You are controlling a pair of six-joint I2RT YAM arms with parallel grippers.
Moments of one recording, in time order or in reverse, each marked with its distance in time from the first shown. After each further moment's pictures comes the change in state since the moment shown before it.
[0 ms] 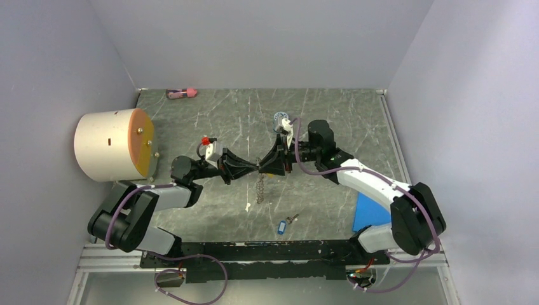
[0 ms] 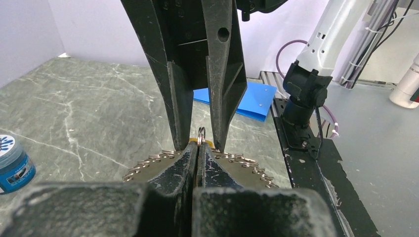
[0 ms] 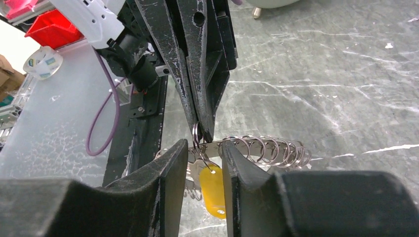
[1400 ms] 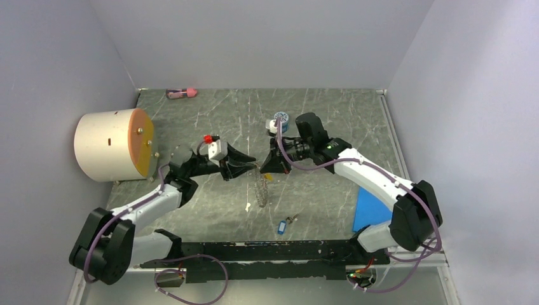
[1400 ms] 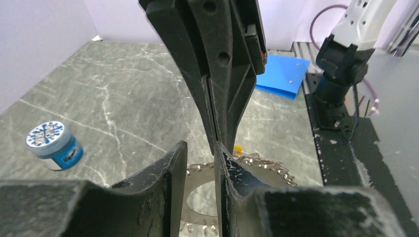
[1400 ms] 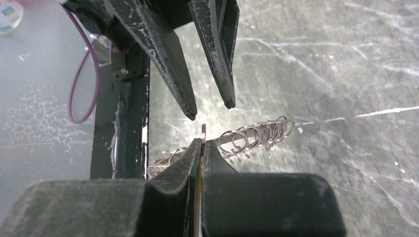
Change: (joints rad) left arm 0.003 -0.224 0.069 -0.511 -0.048 0.294; right arm 0.044 0.033 0.210 -0.505 0.101 -0.286
